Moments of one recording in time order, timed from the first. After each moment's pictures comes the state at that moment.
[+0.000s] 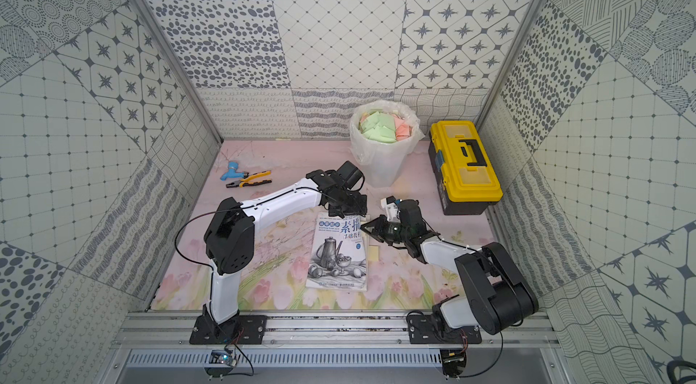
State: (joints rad) left arm -0.76 2.06 1.73 -0.83 0.06 -0.70; right arm 0.40 1.41 0.46 0.35 -0.68 0.94
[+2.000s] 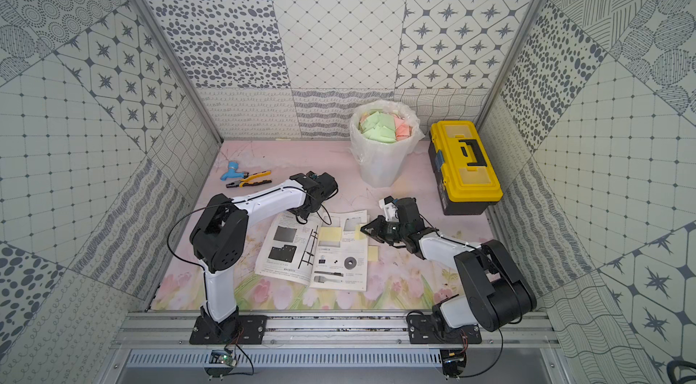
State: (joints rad) left arm -0.62 2.00 1.49 -1.05 -0.85 -0.34; right arm 0.40 1.43 0.52 0.21 -0.67 0.84
